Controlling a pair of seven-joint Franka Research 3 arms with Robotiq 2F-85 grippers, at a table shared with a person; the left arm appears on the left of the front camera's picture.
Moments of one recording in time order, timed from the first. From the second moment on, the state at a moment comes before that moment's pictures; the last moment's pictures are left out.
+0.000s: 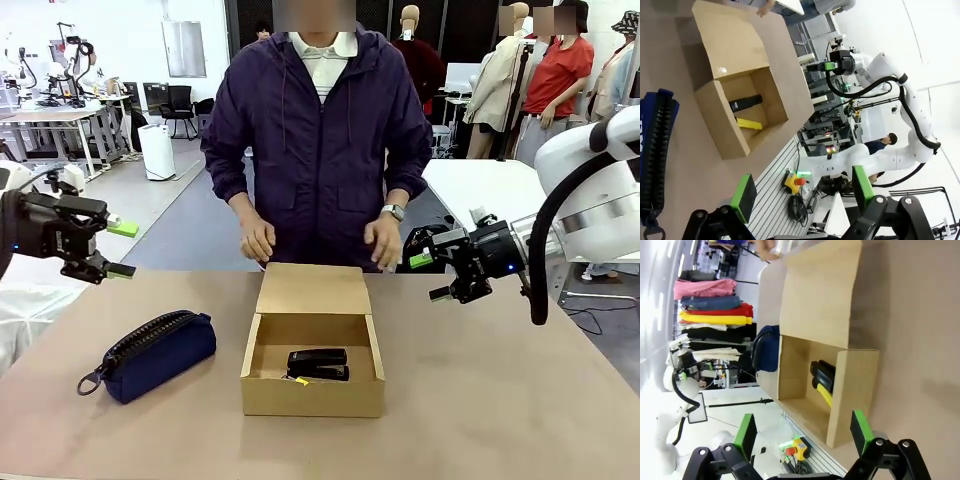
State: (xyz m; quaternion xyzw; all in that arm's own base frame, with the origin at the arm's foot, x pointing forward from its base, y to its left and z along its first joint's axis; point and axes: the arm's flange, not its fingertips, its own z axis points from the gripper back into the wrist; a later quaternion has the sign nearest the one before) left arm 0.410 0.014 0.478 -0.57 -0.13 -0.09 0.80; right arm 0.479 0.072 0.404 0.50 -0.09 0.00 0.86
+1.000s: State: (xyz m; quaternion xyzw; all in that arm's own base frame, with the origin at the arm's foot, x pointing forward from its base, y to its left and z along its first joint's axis) left arm 0.580 -0.149 0.322 -0.54 0.04 -0.02 0.84; right arm 0.599 0.094 0.324 0.54 0.00 0.02 0.84
